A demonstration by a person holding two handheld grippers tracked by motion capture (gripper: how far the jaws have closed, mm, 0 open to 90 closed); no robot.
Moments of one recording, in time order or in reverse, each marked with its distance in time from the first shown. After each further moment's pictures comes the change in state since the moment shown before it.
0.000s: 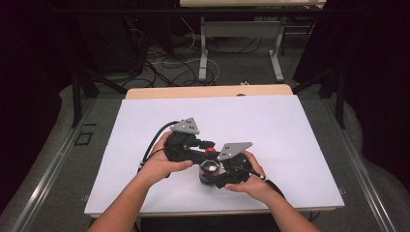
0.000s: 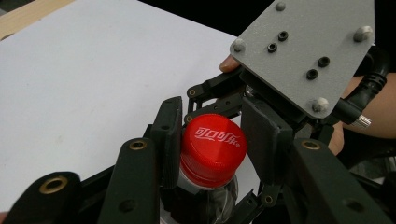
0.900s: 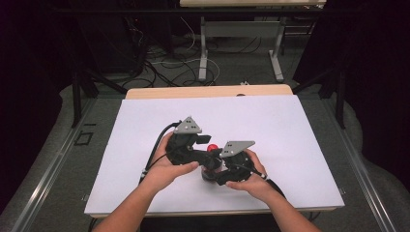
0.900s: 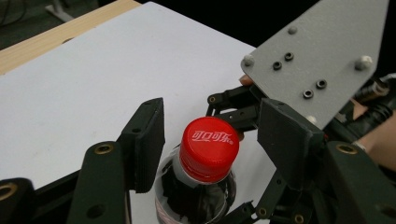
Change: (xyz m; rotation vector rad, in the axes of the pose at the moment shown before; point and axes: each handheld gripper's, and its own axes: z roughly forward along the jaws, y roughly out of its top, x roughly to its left) left arm -0.017 0.008 -0.007 -0.033 0.135 -0.035; right arm -0.004 0.000 -0.003 -0.021 -0.040 0.029
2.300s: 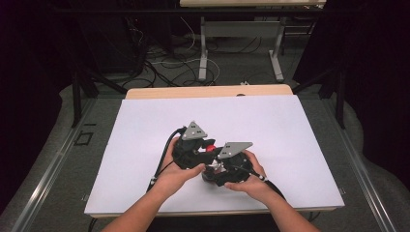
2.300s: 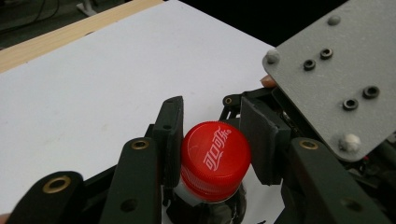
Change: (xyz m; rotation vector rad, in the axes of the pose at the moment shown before) left arm -0.011 -0.010 0.021 -0.026 0.128 -0.064; right arm 0.003 0.000 0.003 0.017 -0.032 -0.010
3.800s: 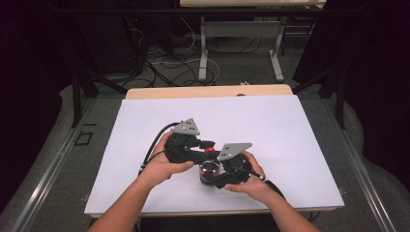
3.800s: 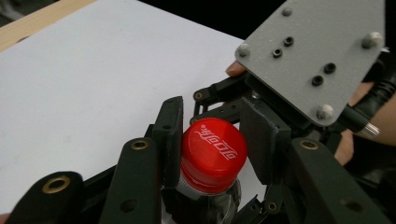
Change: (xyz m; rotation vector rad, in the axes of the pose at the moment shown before) left arm 0.021 0.003 -0.010 0.055 -0.207 0.091; right arm 0.002 0.000 0.000 -0.003 0.052 -0.015
